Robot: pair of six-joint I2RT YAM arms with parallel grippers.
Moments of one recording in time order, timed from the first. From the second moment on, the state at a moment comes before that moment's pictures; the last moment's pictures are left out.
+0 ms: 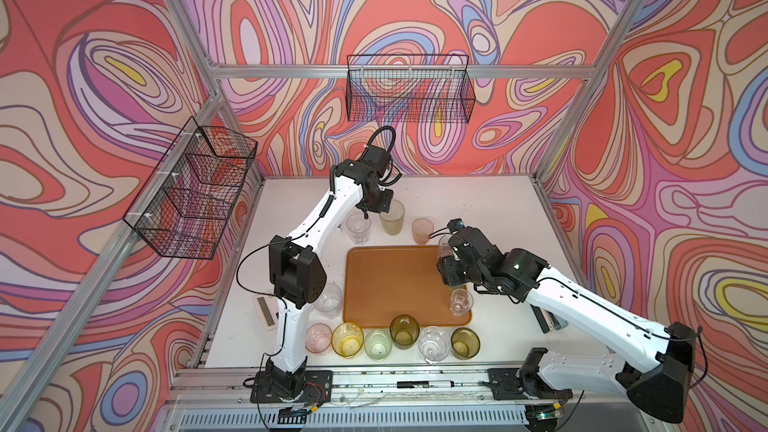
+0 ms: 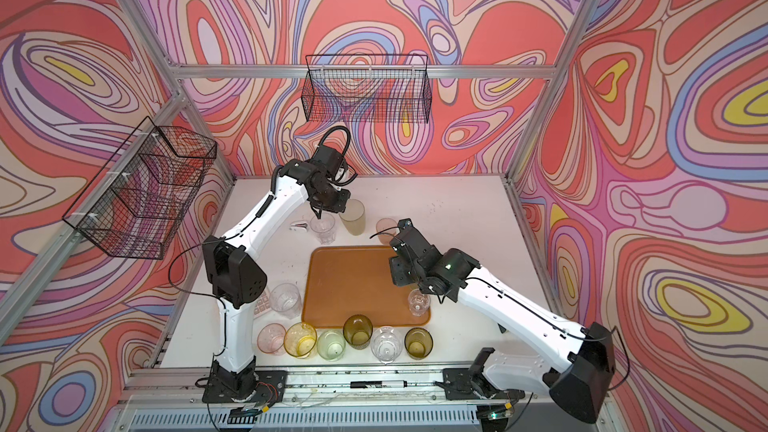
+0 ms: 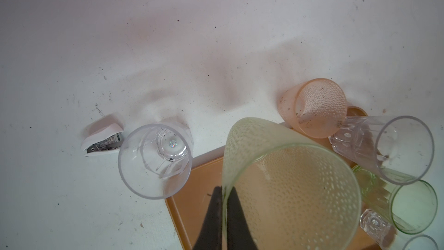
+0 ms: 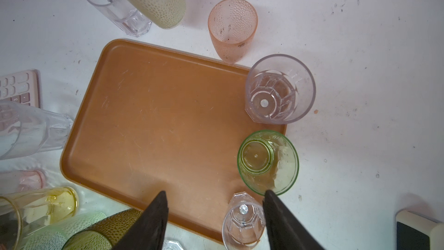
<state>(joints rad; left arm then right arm) -0.47 2.07 2.14 -1.19 0.00 -0.19 0.80 1.20 1.10 -0.83 0.23 0.47</state>
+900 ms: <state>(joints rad) -0.64 1.84 1.83 -1.18 0.00 -0.36 0.79 1.12 1.10 -0.88 0.24 0.51</state>
